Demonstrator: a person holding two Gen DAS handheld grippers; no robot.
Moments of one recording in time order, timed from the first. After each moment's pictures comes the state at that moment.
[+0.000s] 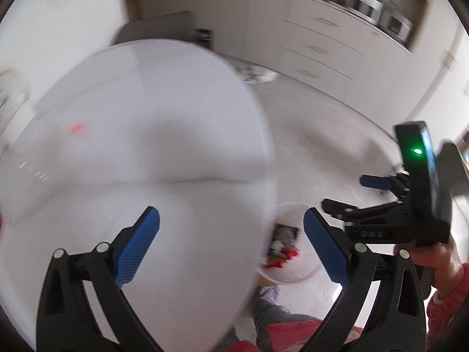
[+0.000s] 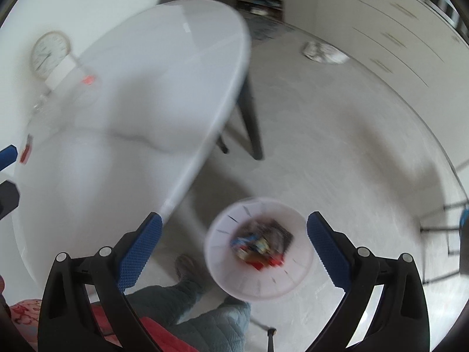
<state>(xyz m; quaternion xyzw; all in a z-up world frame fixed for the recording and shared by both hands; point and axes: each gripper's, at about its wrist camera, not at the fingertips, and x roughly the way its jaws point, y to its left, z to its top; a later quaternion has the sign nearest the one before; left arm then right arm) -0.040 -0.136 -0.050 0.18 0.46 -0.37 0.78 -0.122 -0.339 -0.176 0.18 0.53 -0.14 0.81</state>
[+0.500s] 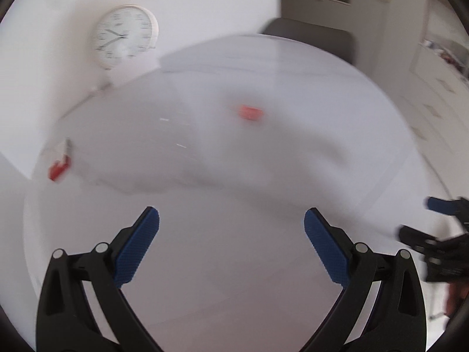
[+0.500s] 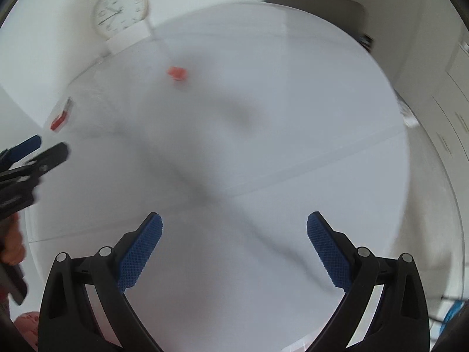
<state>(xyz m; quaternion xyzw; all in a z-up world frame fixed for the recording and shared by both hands) 0.144 0.021 -0.091 0.12 0.45 -0.12 0.88 0.075 -0.217 -0.163 0.09 0.53 0.01 0.84</state>
